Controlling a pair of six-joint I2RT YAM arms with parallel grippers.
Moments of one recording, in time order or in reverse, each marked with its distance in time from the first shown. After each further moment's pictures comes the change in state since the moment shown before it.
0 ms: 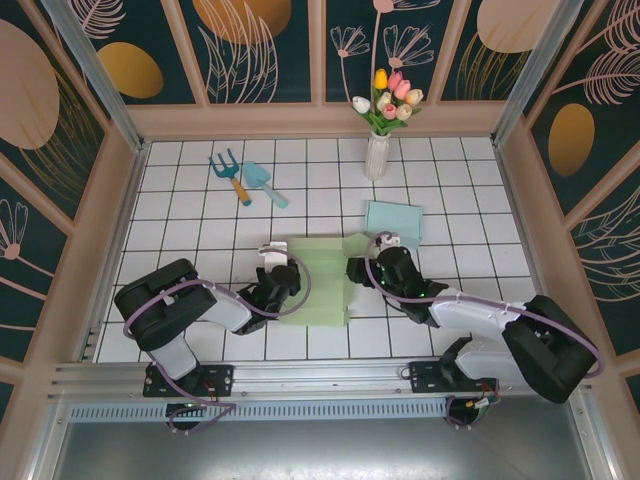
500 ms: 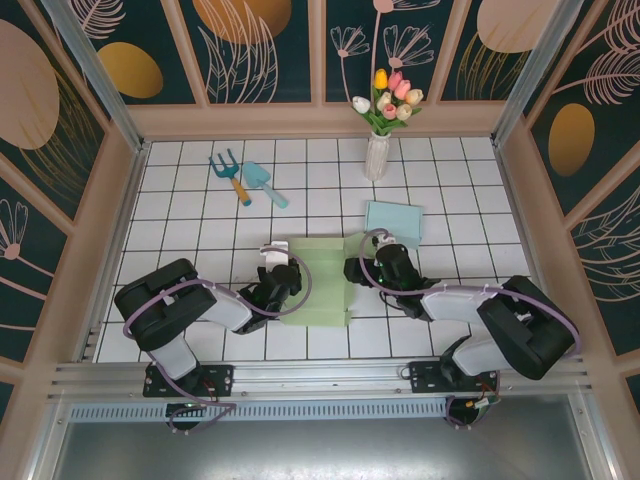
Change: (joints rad) left arm 0.000 0.000 0.006 -0.007 0.011 -0.001; right arm -0.041 0.156 0.000 0.129 -0.113 0.015
